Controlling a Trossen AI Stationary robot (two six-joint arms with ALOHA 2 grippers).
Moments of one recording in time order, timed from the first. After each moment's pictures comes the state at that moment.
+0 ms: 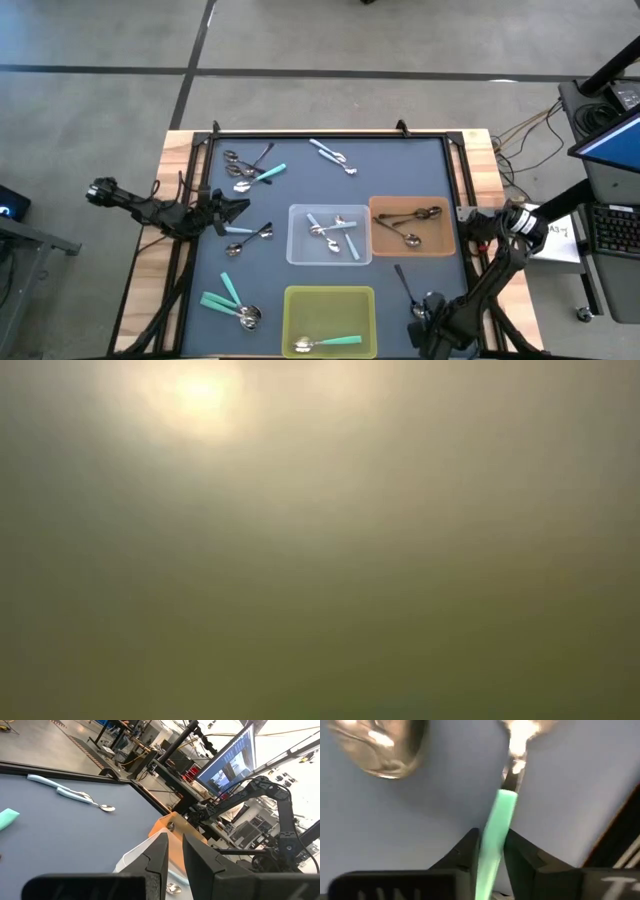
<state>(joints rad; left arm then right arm) -0.38 0.07 0.02 0.07 -0.74 -0.68 1.01 1.87 1.16 -0.80 -0.28 2.37</state>
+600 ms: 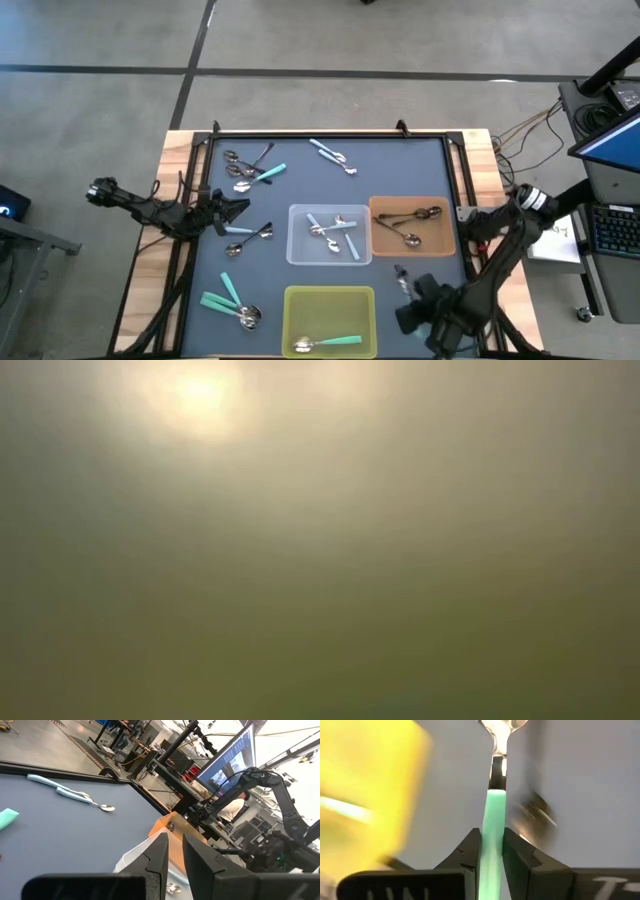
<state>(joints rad) -0.38 0.07 0.02 0.07 -0.74 -0.68 0.95 1.67 1.18 -0.88 0.31 2.16</state>
